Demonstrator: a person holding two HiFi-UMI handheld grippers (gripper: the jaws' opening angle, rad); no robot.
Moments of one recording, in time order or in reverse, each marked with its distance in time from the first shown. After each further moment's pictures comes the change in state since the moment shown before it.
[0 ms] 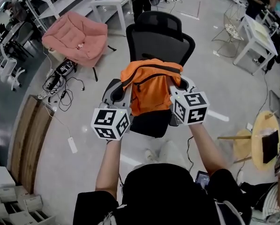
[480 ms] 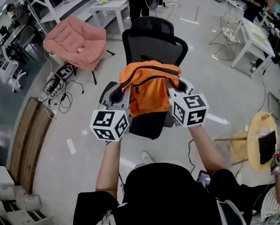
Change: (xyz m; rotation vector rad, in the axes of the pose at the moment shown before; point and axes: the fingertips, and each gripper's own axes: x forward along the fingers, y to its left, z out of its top) left arm -0.003 -0.049 0.024 0.007 -0.028 0.005; right arm -0.047 -0.019 0.023 -0.001 -0.035 0.019
